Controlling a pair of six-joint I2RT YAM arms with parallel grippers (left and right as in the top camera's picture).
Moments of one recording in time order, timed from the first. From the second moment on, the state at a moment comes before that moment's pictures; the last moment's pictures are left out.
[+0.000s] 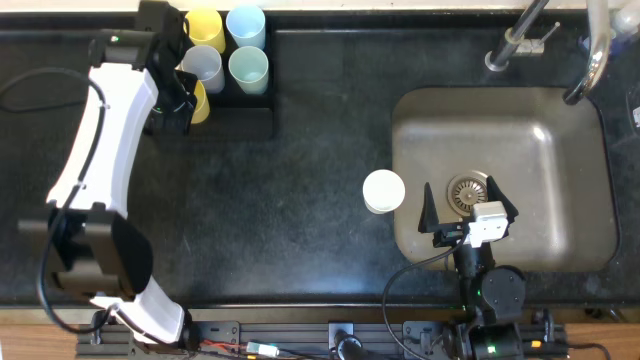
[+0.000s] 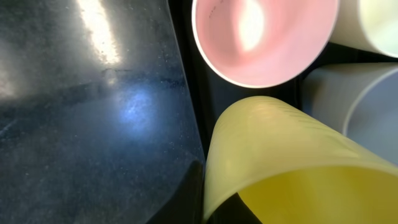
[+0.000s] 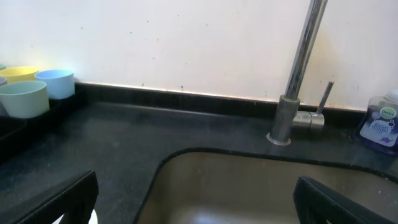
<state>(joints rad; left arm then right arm) -0.07 1.87 1.72 -1.28 -0.12 -1.45 0.14 0.01 0.02 -0.02 0.02 -0.04</state>
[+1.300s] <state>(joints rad) -0.07 2.06 1.72 -1.15 -0.05 -1.47 0.14 0.01 0.02 -0.02 0.02 -0.03</state>
